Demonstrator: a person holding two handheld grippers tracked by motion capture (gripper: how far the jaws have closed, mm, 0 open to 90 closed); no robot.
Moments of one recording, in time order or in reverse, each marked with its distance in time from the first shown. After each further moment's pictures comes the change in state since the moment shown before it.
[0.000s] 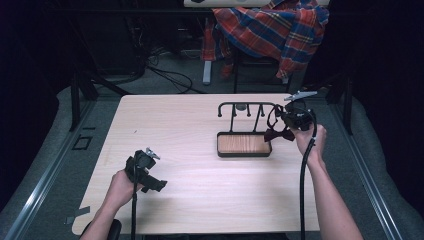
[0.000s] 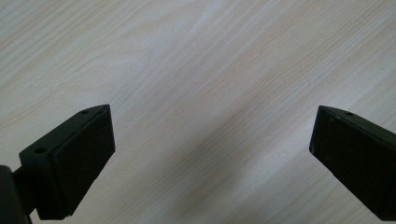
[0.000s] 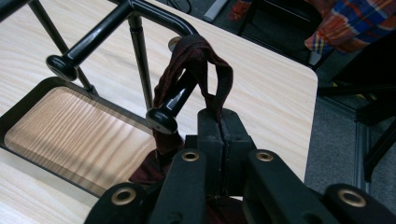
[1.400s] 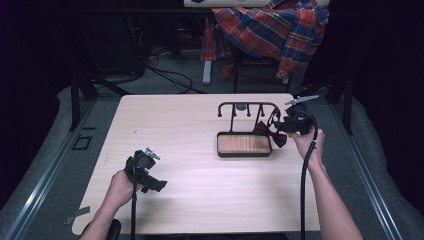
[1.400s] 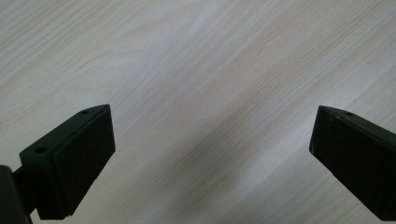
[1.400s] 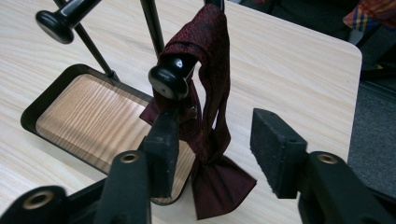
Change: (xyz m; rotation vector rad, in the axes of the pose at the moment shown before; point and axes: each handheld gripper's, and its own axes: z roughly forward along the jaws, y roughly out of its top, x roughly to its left) left arm 0.000 0.000 -0.002 -0.001 -0.004 0.000; right arm -0.006 -0.015 0.012 0.037 0.119 0.062
